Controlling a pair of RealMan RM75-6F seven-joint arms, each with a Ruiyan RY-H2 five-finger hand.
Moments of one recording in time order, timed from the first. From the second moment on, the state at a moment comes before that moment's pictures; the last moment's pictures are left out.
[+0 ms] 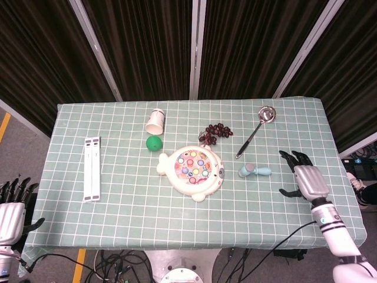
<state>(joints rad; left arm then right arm) 0.00 -1.17 -0.02 -1.61 1.48 1.54 0.21 0.42 -1.14 0.17 -1.66 -1.23 1.00 -0.04</state>
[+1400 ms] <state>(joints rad) 0.01 -1.18 -0.02 -1.56 1.46 1.53 0.16 0.64 -1.47 0.17 -1.25 -1.12 0.75 0.01</state>
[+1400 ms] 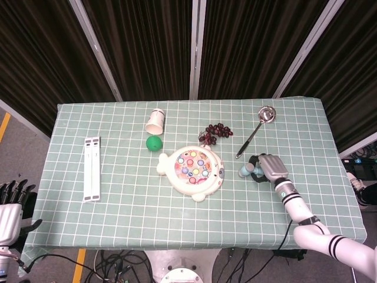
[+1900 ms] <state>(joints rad) 0.01 -1.19 -0.02 -1.55 1.46 1.53 0.16 0.64 -1.49 0.17 -1.23 -1.13 0.76 0.02</state>
